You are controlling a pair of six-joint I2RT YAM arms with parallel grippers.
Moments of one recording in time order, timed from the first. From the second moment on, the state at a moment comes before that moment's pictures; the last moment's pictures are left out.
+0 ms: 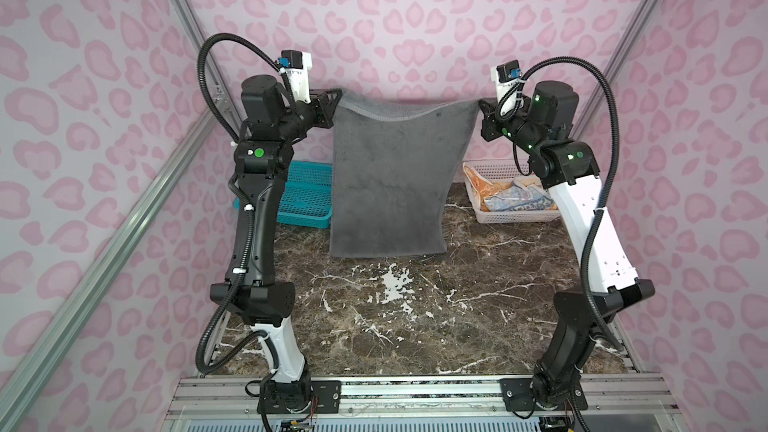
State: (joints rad) left arm -0.09 1.83 2.41 -0.53 0.56 -0.26; right arm 0.34 1.78 2.36 -0.62 -0.09 -0.18
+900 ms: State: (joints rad) left arm -0.14 1.51 2.19 -0.44 0.53 -0.15; right arm 0.35 1.41 2.06 -0.43 0.00 -0.25
